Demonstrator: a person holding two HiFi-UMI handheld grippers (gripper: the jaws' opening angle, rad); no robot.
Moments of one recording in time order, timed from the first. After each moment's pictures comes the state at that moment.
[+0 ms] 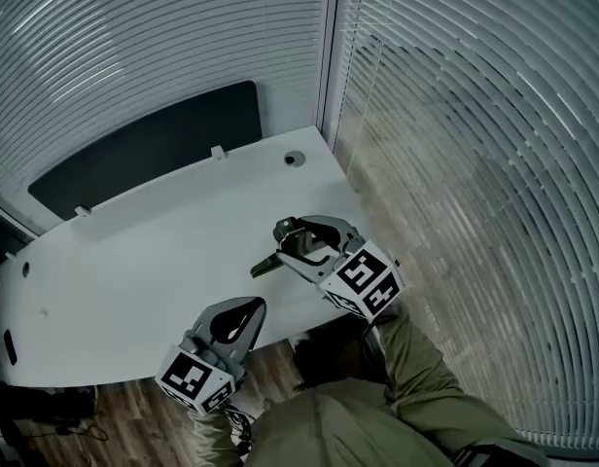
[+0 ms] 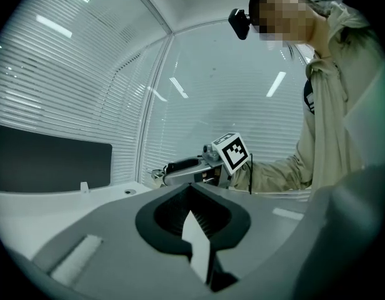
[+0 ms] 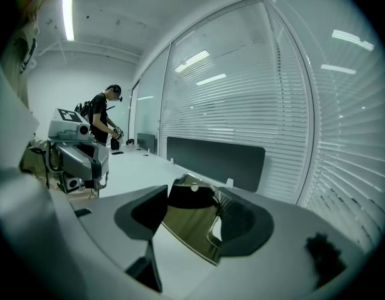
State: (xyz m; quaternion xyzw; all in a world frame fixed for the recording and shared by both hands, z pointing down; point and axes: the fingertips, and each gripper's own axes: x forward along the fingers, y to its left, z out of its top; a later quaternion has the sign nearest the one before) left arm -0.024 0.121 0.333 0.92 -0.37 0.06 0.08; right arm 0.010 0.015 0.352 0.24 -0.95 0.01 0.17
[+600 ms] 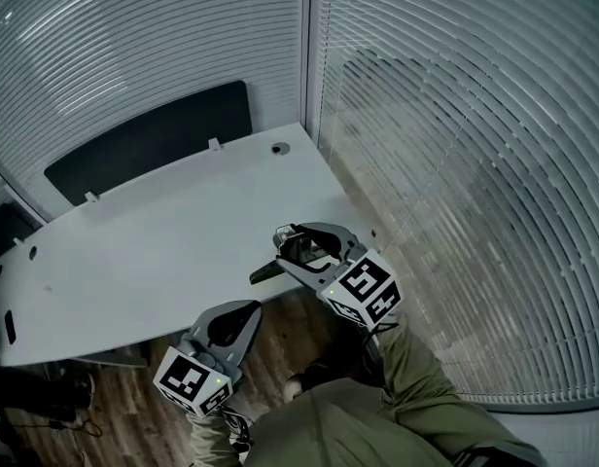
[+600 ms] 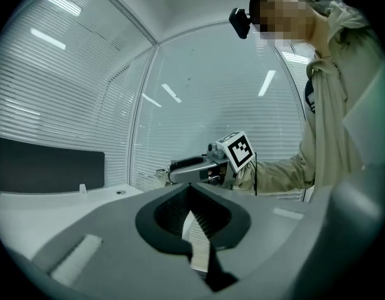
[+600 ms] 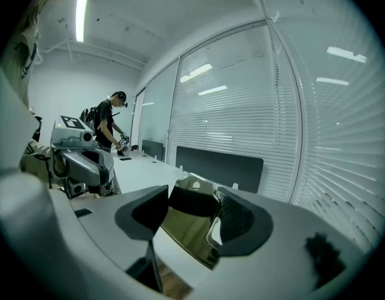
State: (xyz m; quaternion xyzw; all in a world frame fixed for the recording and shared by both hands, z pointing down) left arm 0.002 0.248 0.316 0.93 -0.37 0.05 0.05; right arm 0.043 0.149 0.319 0.26 -0.96 -0.01 0.14
